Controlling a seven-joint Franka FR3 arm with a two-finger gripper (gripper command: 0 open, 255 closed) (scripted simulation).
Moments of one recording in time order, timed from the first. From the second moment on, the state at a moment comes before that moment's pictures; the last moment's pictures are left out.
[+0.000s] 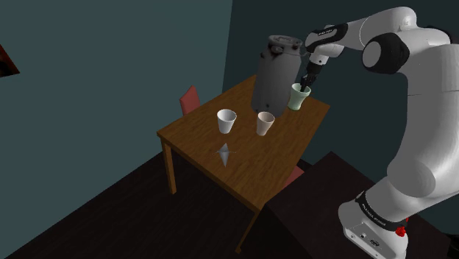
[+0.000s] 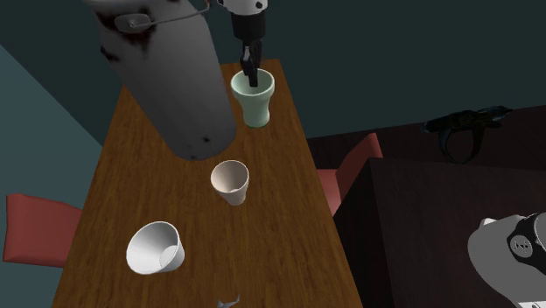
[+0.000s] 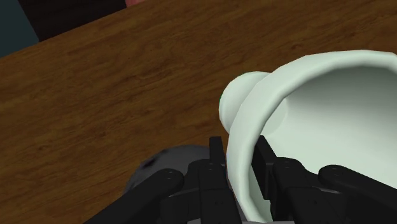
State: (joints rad) arm -0.37 0.69 -0.30 -1.39 0.29 1.93 -0.70
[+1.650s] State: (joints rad) arm -0.03 0.21 -0.24 -2.05 0.20 2.16 -0.35
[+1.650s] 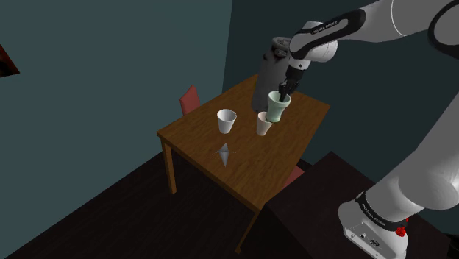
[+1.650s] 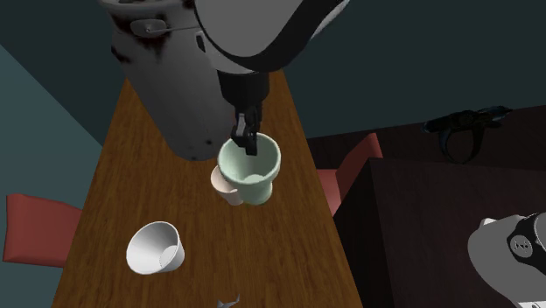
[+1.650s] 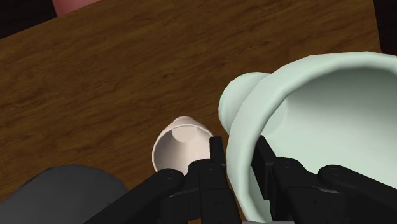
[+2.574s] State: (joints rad) arm 0.07 0.16 -0.17 -2.21 0.21 2.31 -0.21
